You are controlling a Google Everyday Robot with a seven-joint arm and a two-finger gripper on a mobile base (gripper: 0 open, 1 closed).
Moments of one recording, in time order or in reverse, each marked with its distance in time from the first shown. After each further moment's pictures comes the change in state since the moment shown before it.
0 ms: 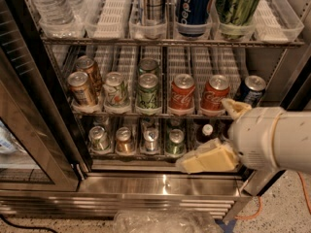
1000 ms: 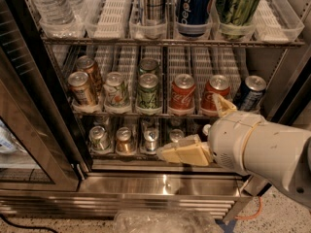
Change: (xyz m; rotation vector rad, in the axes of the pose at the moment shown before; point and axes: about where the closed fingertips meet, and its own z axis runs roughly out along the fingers) arm -0.022 0.001 0.025 0.147 -0.126 0.024
